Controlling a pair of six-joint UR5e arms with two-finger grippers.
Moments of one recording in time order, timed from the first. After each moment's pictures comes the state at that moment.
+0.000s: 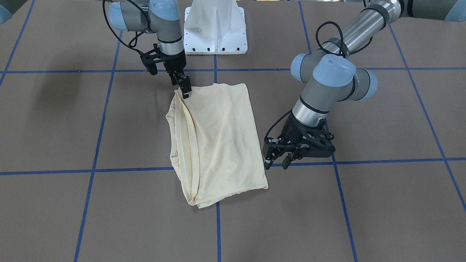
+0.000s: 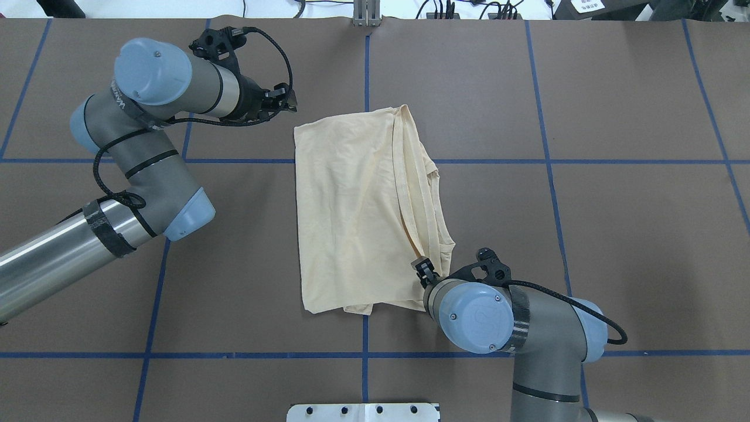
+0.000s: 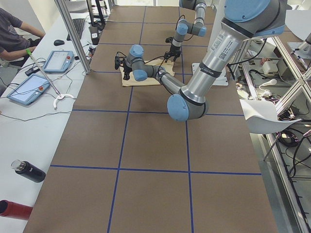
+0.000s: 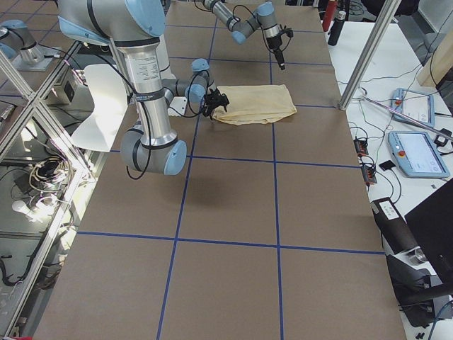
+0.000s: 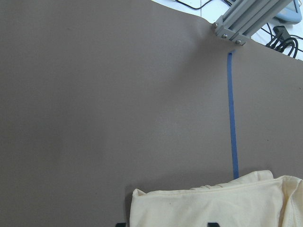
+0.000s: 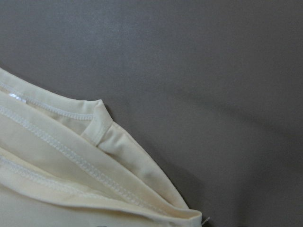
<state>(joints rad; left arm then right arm) -0.78 -2.20 -1.42 -2.25 -1.85 -1.35 0.23 -1.17 1.86 -1.46 1.47 2.44</state>
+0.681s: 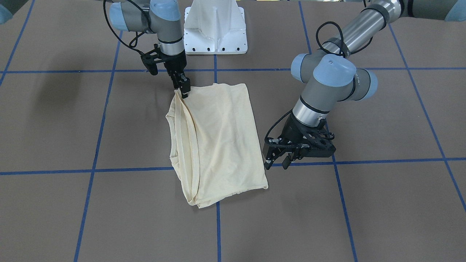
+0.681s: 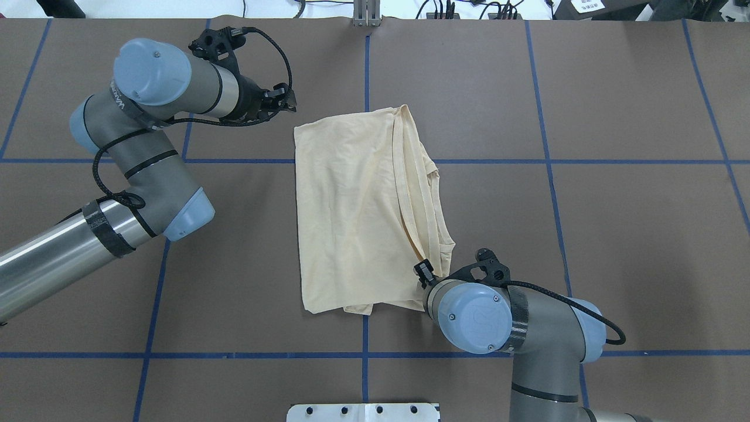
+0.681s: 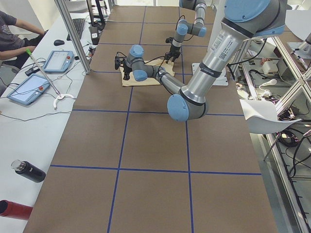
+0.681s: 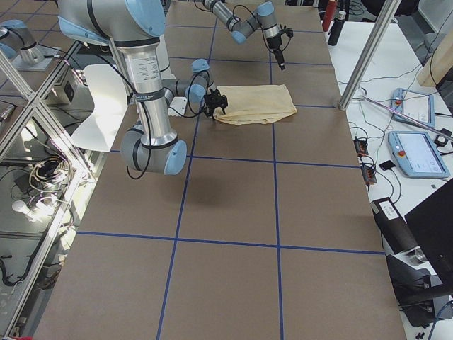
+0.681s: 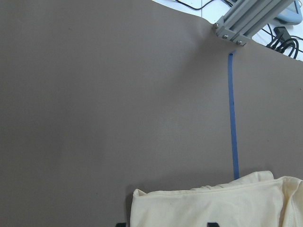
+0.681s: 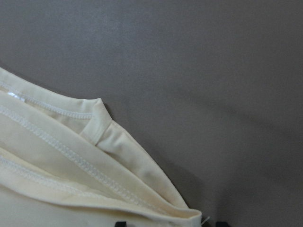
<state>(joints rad) -0.78 -2.20 -1.42 -2.25 -1.85 -1.35 0.23 -1.16 1.86 -1.46 1.47 2.44</state>
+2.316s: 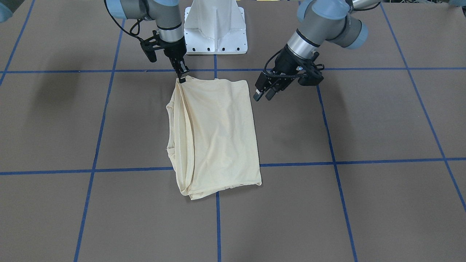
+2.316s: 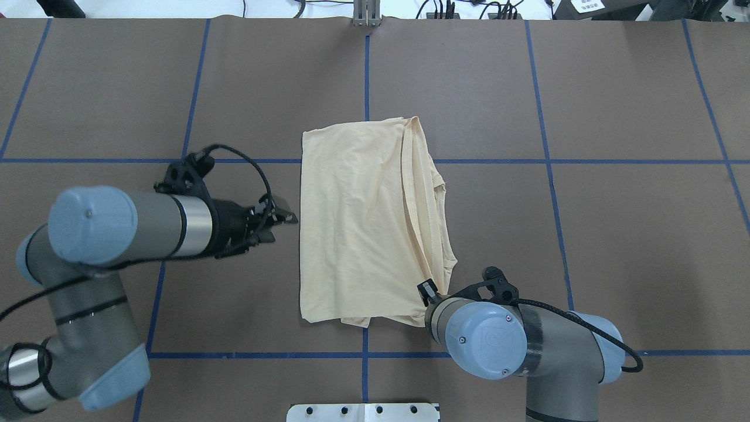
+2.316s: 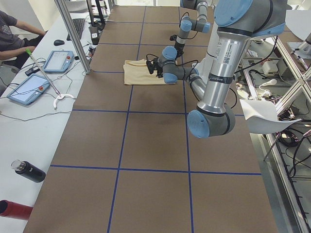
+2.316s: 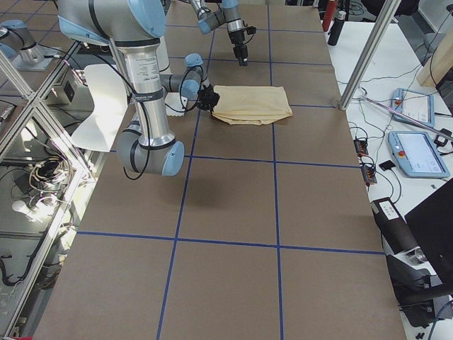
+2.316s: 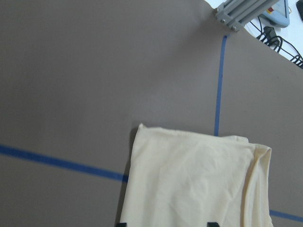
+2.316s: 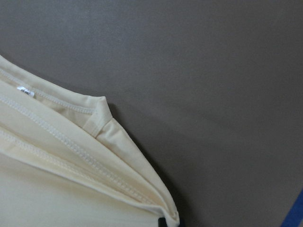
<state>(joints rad) -0.46 -1.86 -1.92 -2.23 -1.74 -1.89 0.18 -1.19 1.96 -1.51 1.49 2.52</state>
